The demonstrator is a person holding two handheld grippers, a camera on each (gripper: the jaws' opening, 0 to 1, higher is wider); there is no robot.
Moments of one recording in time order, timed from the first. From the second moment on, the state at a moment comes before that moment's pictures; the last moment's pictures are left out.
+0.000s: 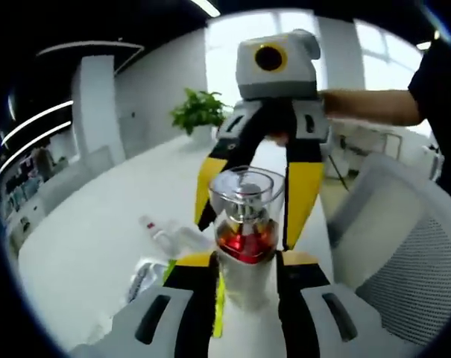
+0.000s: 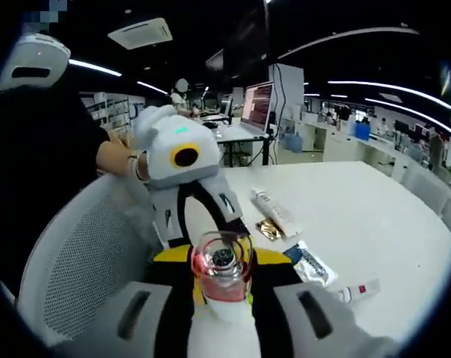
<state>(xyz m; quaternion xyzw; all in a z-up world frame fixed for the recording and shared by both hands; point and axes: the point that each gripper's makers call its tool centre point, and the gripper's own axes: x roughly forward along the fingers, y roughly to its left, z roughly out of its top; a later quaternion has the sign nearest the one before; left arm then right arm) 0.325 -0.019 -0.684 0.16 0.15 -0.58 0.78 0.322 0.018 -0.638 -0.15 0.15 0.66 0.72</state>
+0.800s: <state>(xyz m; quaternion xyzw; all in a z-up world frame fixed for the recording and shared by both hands) 0.330 -0.029 -0.690 0.10 0.18 -0.57 0.80 0.335 0.018 -0.636 -0.05 0.16 0.53 0.83</state>
